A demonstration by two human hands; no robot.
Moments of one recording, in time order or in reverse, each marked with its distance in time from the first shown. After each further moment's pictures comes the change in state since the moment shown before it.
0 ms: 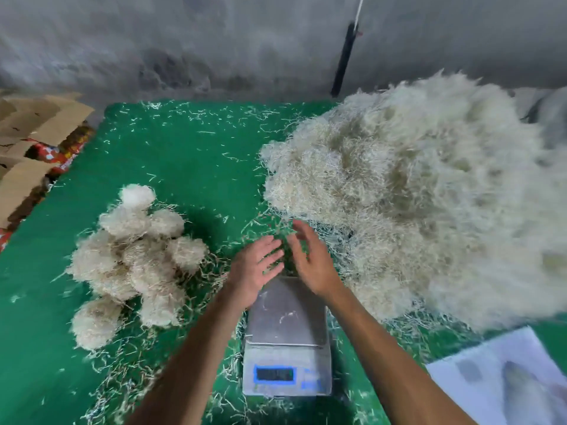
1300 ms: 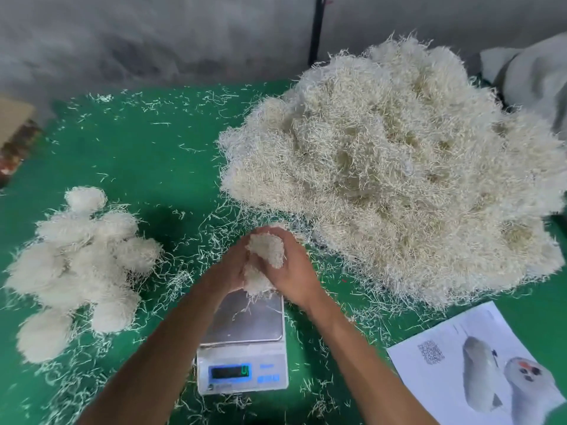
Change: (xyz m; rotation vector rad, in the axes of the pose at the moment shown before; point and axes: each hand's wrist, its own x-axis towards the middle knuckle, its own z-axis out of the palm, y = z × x) left_hand 0.004 -0.010 0.104 0.408 0.123 -0.250; right_hand -0.030 0.058 -0.045 0.132 -0.023 0.011
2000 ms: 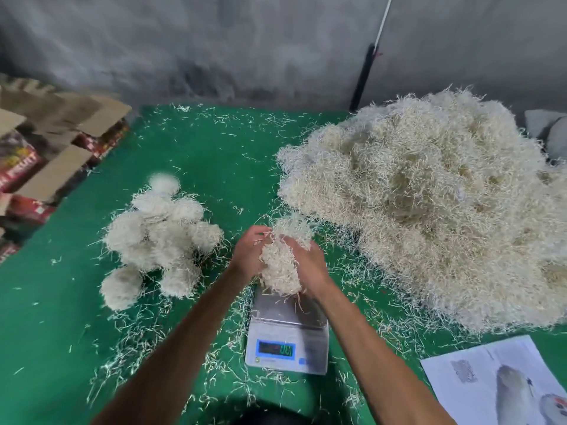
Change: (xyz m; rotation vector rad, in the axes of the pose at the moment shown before) left_hand -0.055 -0.034 -0.108 0.228 0.257 0.439; right_hand -0.020 -0.083 0.072 0.399 -0.059 0.354
